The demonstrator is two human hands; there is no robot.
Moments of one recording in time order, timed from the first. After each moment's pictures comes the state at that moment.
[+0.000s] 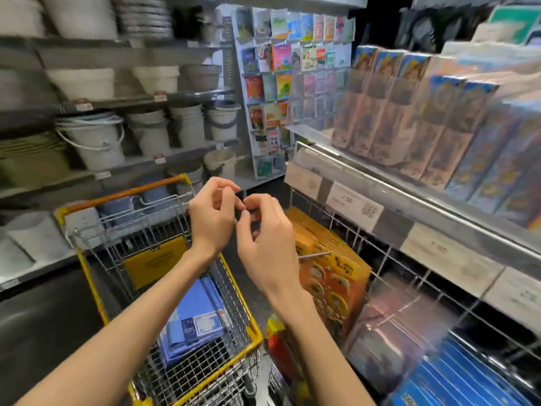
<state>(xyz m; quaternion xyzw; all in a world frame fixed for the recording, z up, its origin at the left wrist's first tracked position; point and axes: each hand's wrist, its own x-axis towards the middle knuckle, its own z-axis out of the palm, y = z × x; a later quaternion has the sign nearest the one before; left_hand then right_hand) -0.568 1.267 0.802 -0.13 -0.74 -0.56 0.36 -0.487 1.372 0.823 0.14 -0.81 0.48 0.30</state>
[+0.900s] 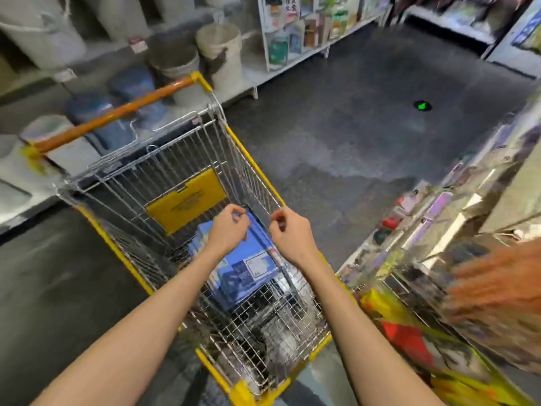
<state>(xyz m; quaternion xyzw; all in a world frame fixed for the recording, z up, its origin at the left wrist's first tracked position) -0.762 1.046 0.517 0.07 -0.87 -0.48 -0.12 -0.710 1.203 0.570 -0.11 -0.89 0.44 -0.04</state>
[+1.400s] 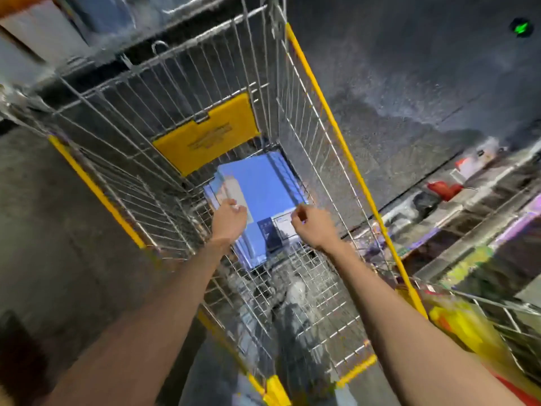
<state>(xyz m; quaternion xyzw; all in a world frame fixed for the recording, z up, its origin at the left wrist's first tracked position) -0.792 0.948 0.344 0.31 -0.81 -0.43 -0.25 -0.782 1.144 0.409 -0.08 -0.90 0.31 -0.28</state>
